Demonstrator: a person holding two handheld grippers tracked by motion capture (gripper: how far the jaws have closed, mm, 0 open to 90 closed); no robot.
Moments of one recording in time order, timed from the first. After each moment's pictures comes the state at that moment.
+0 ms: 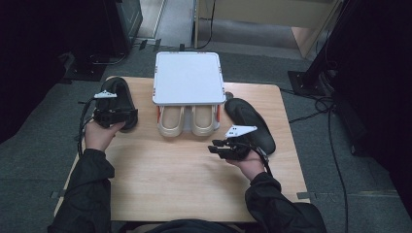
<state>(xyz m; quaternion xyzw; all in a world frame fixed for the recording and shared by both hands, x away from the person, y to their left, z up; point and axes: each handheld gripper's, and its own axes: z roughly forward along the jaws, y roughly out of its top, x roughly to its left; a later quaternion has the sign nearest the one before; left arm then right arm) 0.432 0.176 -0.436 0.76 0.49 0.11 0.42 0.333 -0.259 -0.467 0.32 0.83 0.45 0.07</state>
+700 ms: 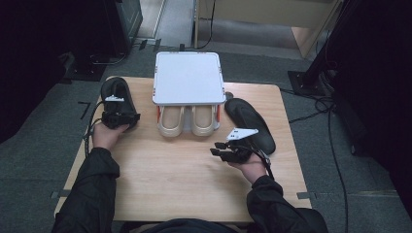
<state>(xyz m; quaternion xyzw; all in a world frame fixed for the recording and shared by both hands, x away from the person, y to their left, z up) 0.459 0.179 -0.484 0.77 0.50 0.11 0.39 0.325 -0.264 -0.471 0.33 0.83 0.44 0.08</state>
